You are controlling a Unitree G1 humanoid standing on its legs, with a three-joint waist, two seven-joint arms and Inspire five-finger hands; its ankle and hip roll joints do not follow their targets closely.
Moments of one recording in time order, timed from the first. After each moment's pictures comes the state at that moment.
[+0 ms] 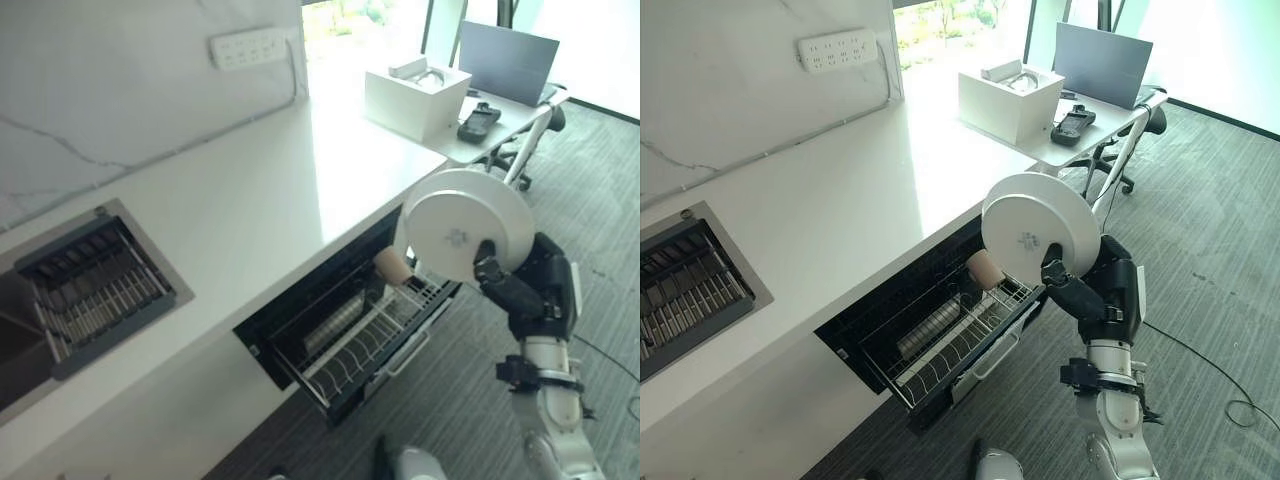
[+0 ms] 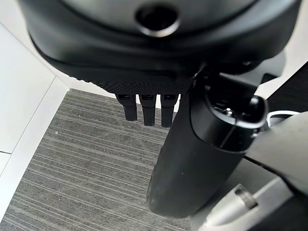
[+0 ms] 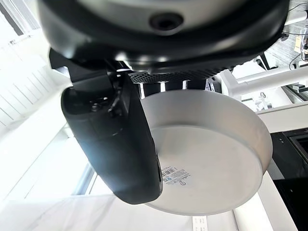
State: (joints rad) left arm 0.06 0.23 -0.32 1.22 0.16 0.13 0.18; right arm 0.12 -0.45 0.09 -0.08 0.56 -0.50 -0.17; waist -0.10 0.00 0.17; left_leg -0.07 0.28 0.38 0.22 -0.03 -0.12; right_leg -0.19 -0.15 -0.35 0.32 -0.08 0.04
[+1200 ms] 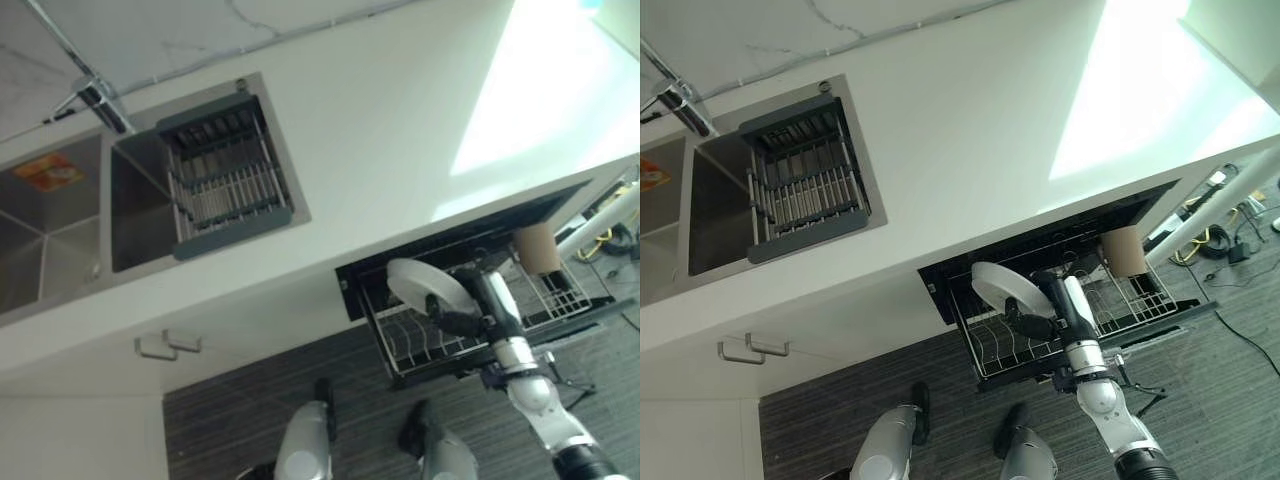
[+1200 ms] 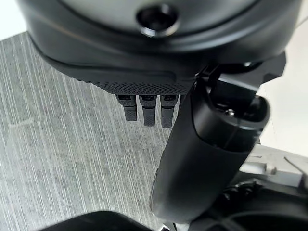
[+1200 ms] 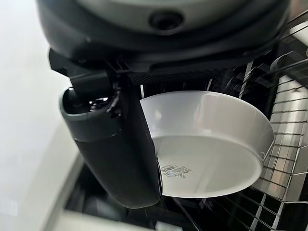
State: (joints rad) left arm 0.06 0.21 -0.13 1.10 -0.39 0.12 -0.19; right arm -0.15 -0.60 0.27 0.48 -0.11 -0.55 -0.19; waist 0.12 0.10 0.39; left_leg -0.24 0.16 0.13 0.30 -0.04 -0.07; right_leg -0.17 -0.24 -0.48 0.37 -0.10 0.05
